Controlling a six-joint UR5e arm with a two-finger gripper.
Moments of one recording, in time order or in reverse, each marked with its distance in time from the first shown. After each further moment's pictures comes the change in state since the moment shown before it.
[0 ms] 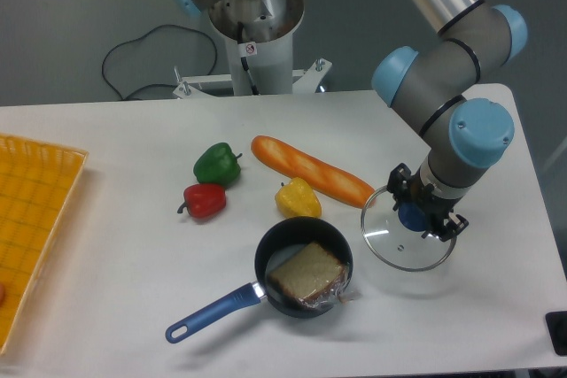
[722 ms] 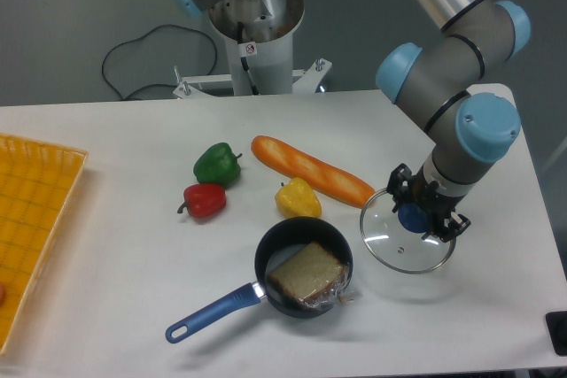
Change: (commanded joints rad) arm 0.015 0.008 0.002 0.002 -0.061 -0.034
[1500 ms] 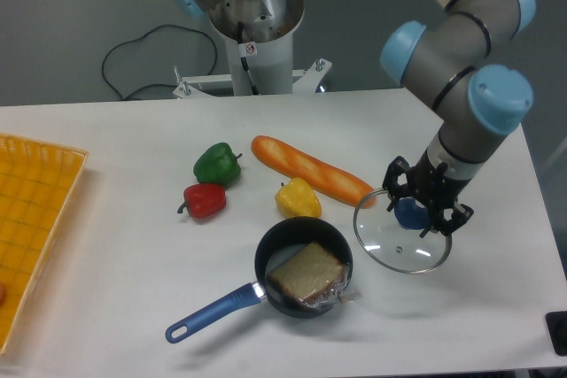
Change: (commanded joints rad) arm 0.020 0.110 -0.034 -0.006 -0.196 -0.116
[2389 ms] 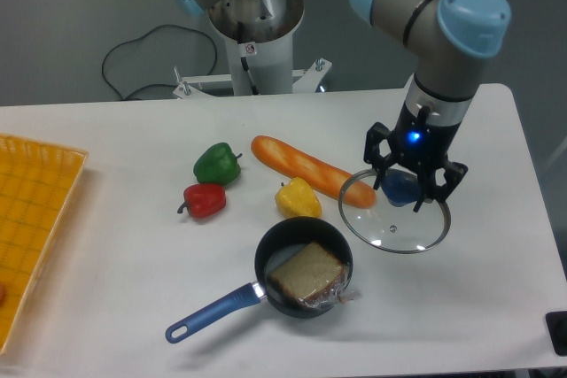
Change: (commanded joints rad) arm -0.063 0.121 -0.008 0.067 0.081 -0.130
